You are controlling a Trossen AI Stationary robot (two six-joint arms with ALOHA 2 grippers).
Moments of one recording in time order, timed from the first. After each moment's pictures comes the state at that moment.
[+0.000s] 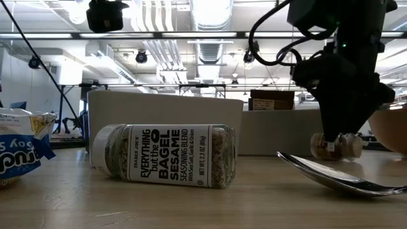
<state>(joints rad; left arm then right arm) 0.01 1.06 1.01 -0.56 0.44 -0.69 0.31 1.57 0.88 -0.73 0.16 1.34</state>
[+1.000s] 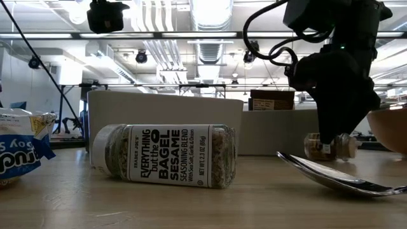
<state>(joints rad) 0.02 1.06 1.01 -0.56 0.44 -0.69 0.28 1.57 0.84 -0.63 0.09 1.17</state>
